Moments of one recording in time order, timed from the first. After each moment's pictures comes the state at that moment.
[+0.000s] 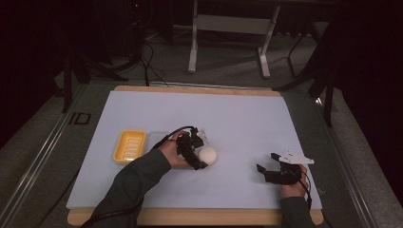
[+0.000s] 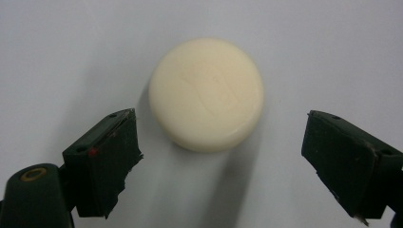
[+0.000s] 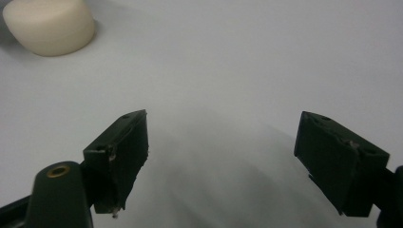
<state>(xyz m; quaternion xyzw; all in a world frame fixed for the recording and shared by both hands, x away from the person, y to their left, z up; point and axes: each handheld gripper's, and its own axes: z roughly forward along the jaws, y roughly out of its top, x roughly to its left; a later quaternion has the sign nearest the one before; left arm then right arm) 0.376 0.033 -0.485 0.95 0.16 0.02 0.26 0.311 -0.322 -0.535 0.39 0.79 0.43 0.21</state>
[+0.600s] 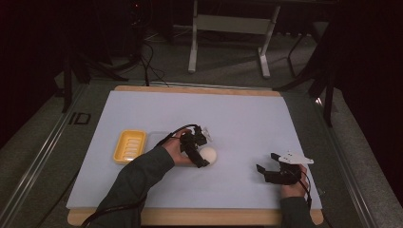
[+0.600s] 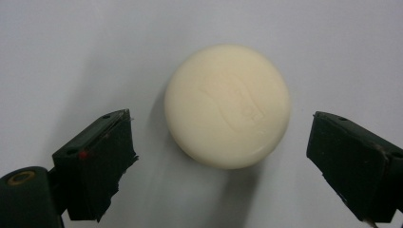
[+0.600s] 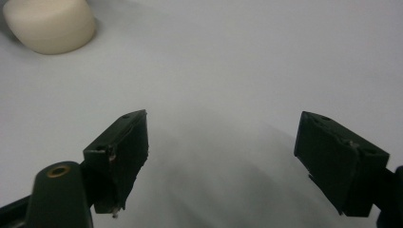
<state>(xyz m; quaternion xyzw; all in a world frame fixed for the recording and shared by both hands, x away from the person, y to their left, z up) 0.389 0.024 -0.489 0.96 0.17 0.03 0.24 0.311 -0.321 -0.535 0.38 0.79 0.42 0.21</state>
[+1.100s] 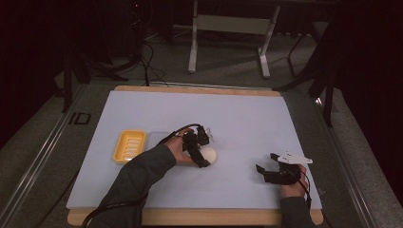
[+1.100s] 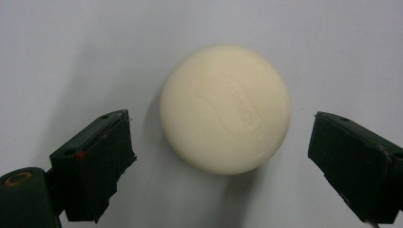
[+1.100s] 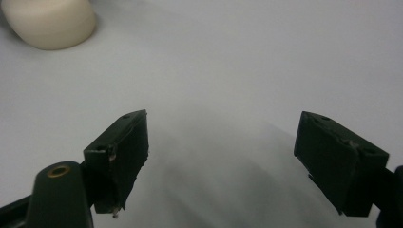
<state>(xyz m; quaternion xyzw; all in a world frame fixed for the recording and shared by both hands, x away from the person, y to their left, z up) 0.392 0.014 -0.489 0.96 0.15 0.02 0.22 0.312 -0.320 -0.535 0.38 0.80 0.42 0.21</state>
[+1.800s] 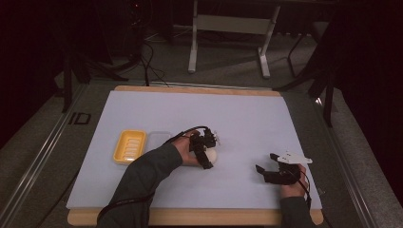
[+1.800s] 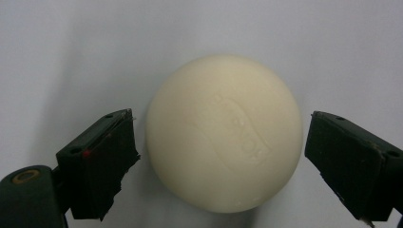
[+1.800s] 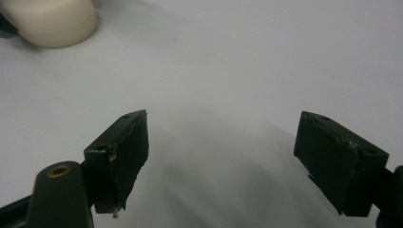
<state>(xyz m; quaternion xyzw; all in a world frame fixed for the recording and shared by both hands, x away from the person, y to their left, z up) 0.397 -0.008 -0.502 0.98 0.13 0.02 0.17 0.312 -0.319 -0.535 0.38 0.80 0.42 0.21</state>
